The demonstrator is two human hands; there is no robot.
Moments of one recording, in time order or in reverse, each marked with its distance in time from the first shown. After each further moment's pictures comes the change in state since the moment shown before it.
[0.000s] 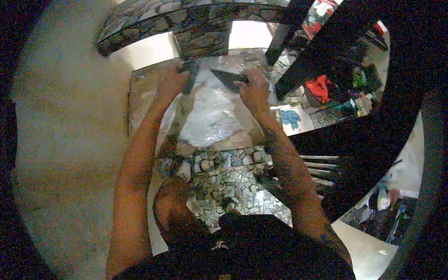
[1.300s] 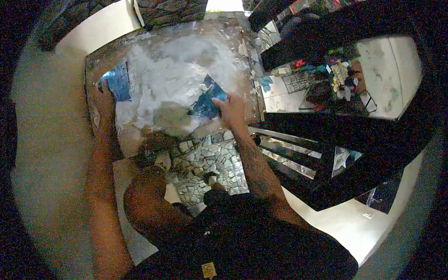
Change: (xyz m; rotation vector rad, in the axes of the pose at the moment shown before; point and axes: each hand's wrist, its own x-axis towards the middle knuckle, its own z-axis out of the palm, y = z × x) left_hand -0.083 -0.217 0.017 0.151 0.209 -0.441; right_hand -0.114 -0.005 0.036 -0.009 -0.420 1.002
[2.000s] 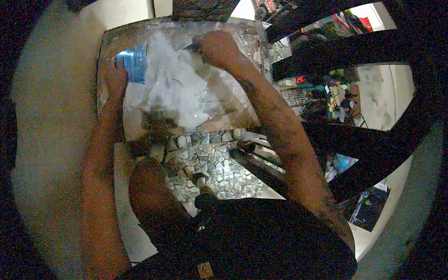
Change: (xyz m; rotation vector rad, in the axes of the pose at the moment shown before) left_hand 0.002 -0.007 -0.003 -0.102 -0.001 0.008; right_hand 0.064 -0.175 0.006 -1.003 -0.117 -1.115
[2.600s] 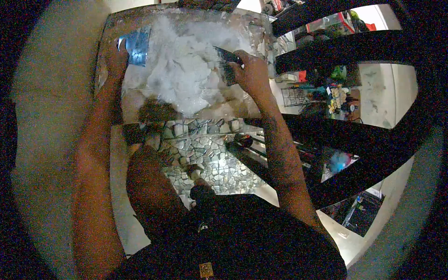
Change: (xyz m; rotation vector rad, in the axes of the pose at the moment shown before) left_hand 0.000 -0.021 0.015 0.108 0.042 -0.025; right_hand -0.115 -0.003 0.028 0.429 0.276 0.355
